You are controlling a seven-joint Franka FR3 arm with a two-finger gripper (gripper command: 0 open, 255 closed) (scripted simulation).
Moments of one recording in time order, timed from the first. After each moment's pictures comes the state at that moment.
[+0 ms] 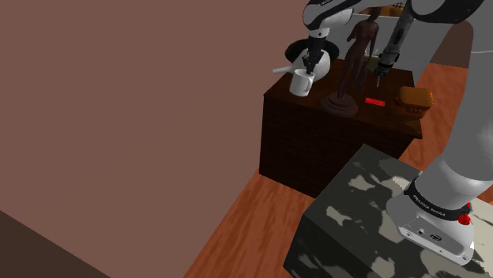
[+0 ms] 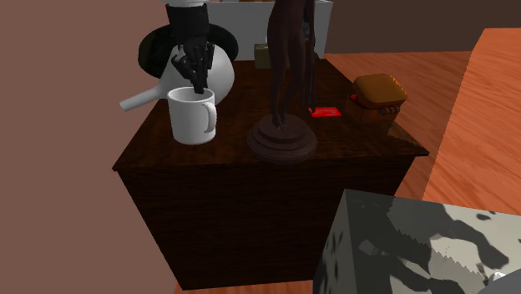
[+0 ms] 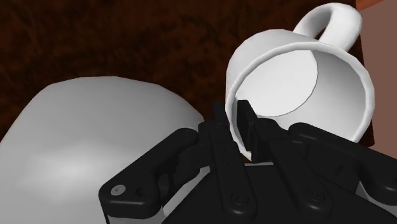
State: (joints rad) arm -0.24 0.44 -0.22 -1.60 0.07 2.07 -0.35
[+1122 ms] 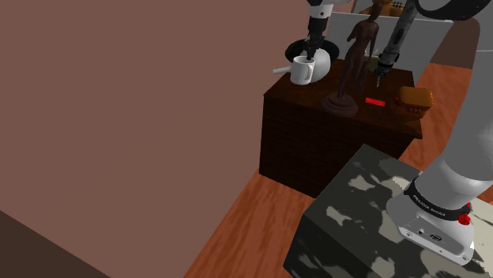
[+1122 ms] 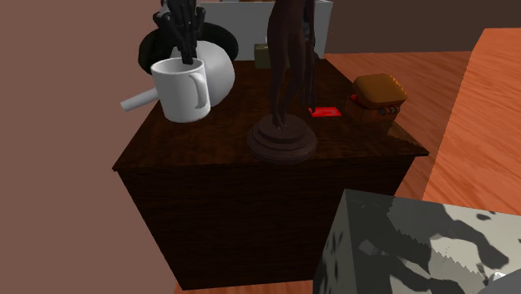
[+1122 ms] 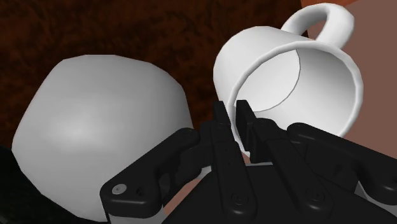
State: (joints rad) arm -0.24 0.41 -0.21 -1.46 0.09 1.87 -0.35
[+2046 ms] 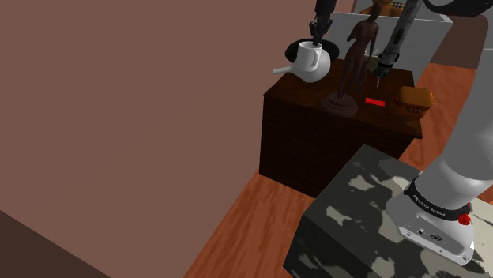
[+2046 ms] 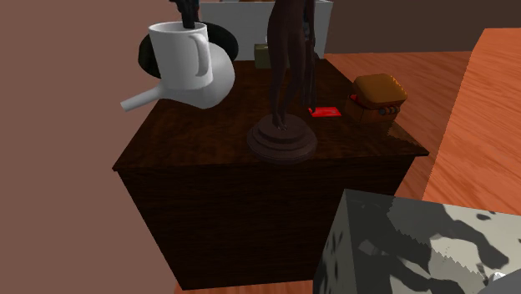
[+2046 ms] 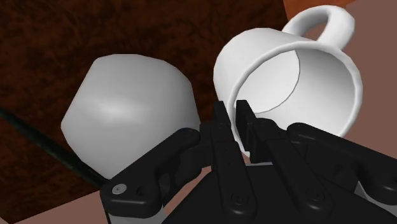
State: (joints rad) arm -0.25 0.36 -0.22 -1.35 0.08 1.73 -0.36
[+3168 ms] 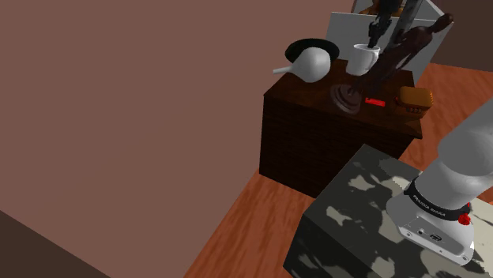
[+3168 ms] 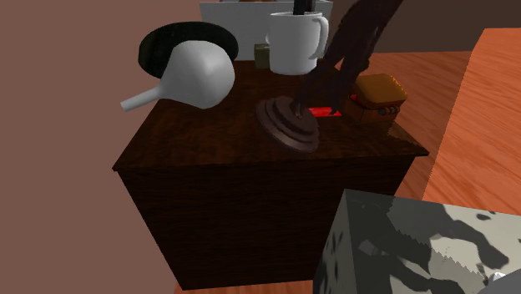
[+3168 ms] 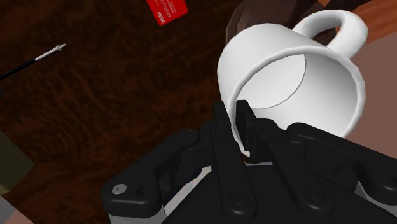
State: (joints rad) arm -0.38 -0.05 -0.34 -1.85 -0.01 1.82 -0.61
